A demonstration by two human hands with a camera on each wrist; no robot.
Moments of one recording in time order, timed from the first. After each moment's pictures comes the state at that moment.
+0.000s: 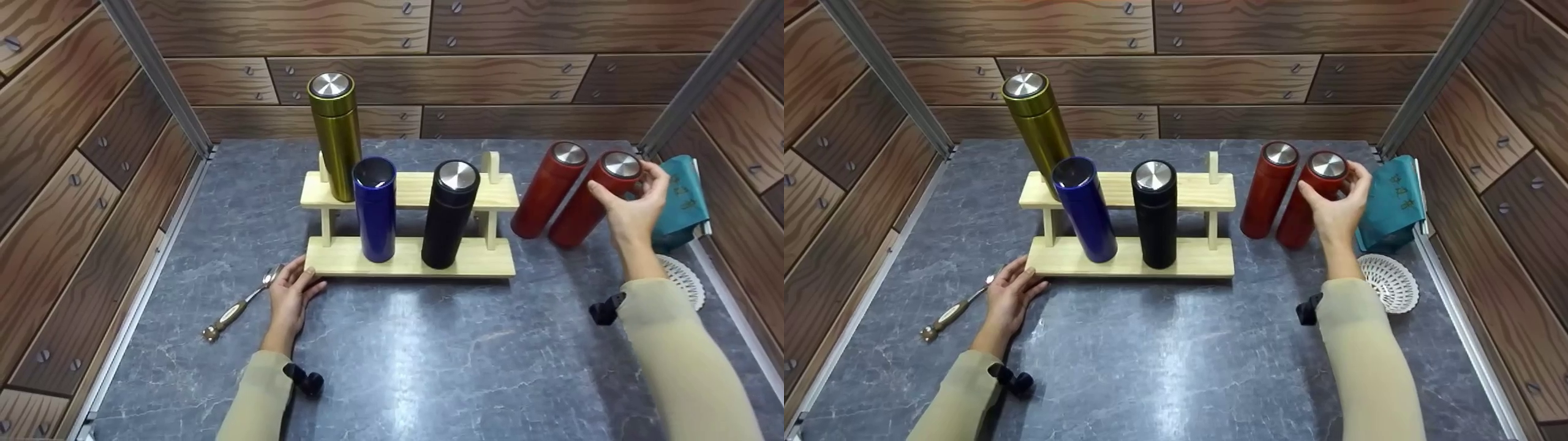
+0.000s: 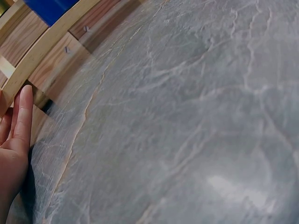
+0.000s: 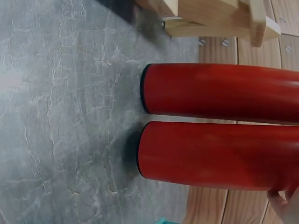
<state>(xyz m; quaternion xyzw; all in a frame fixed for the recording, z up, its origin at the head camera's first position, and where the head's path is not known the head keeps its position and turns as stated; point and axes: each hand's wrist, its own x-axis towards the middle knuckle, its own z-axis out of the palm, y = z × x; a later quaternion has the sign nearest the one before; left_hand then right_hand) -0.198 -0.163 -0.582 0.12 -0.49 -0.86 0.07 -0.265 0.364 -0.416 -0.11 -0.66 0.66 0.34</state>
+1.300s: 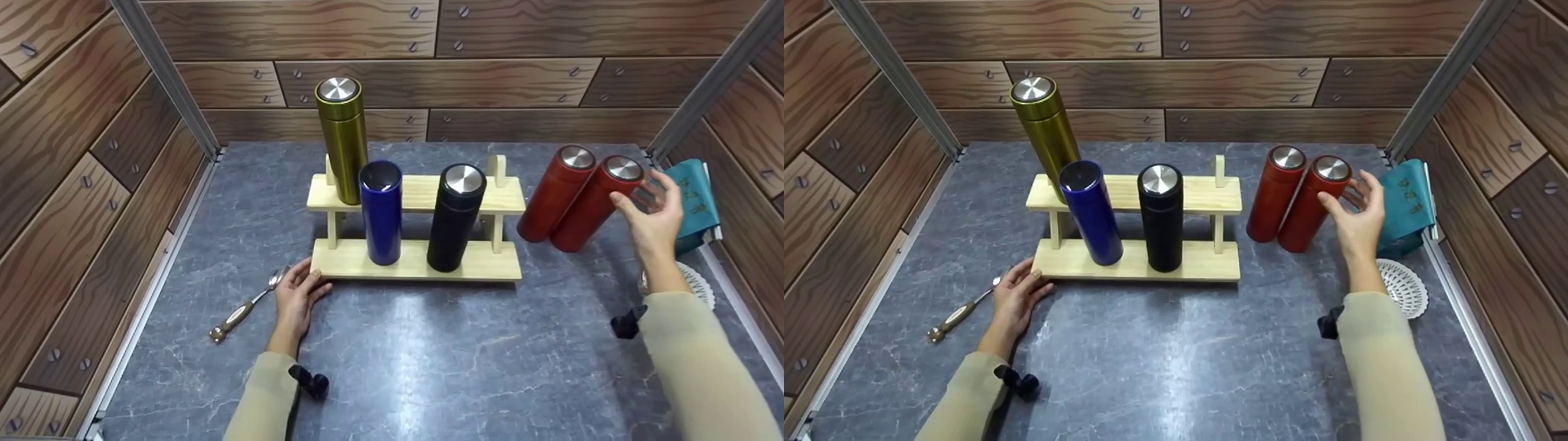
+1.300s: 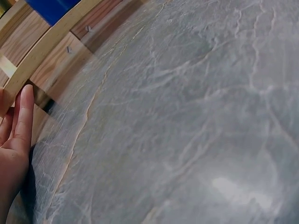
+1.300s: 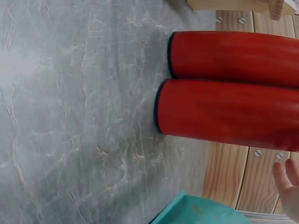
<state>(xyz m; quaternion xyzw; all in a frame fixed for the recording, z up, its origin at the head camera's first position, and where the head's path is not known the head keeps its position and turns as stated) -0.201 -0.161 -0.584 0.13 -0.48 -0.87 0.08 -0.253 0.385 -0.426 -0.05 -0.67 0.67 0.32</state>
